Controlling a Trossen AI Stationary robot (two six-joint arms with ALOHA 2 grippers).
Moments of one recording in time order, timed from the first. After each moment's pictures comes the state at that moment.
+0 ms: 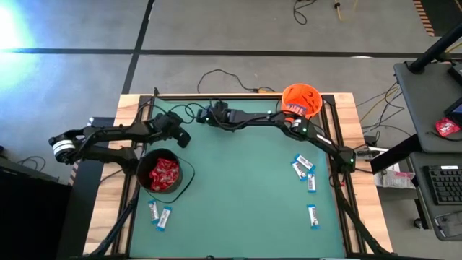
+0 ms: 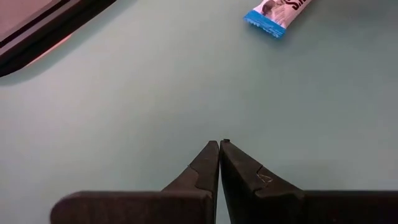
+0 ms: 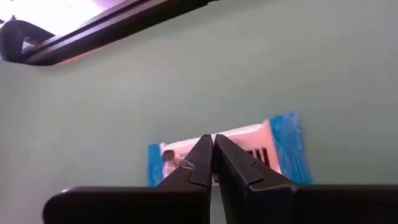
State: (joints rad) left arm 0.57 1.16 0.39 -0.19 -0.29 -0.20; right arm -0.28 2.57 2.12 -0.39 0.40 1.24
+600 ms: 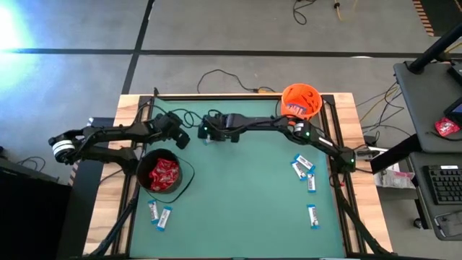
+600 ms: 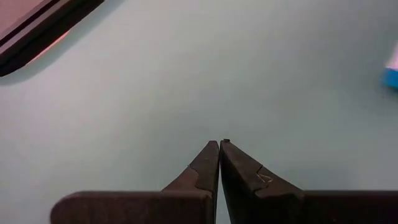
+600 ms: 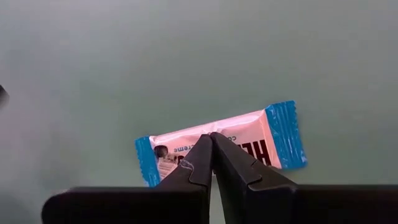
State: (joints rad) left arm 0.57 1.16 0.39 -0.21 -0.30 -0.17; right arm -0.20 2.56 2.16 -0.77 0.12 1.34
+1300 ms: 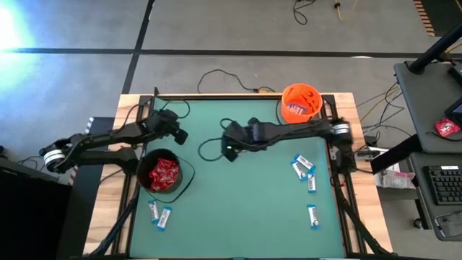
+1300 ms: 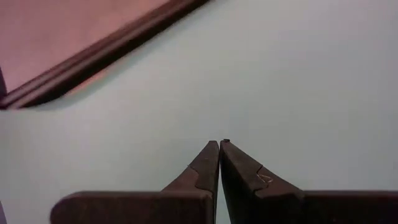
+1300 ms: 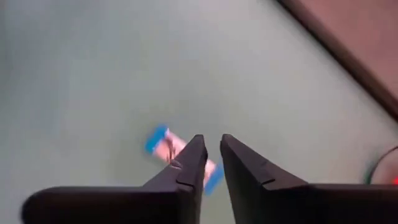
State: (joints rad) left arm 0.57 0.98 0.39 -0.24 -0.32 -0.19; right arm -0.01 1.98 1.76 -0.93 0.48 0.60
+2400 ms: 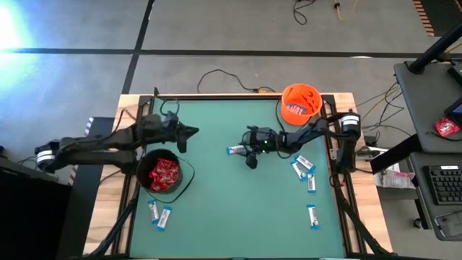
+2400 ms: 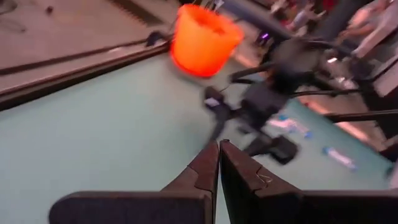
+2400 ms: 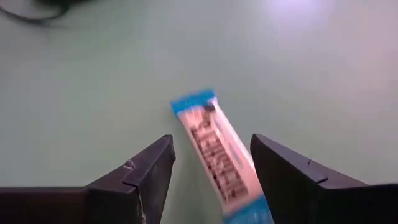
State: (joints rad) left arm 0.32 0.79 0.41 0.08 0.00 -0.44; right arm -0.22 1.90 0.72 0.66 -0.09 0.05
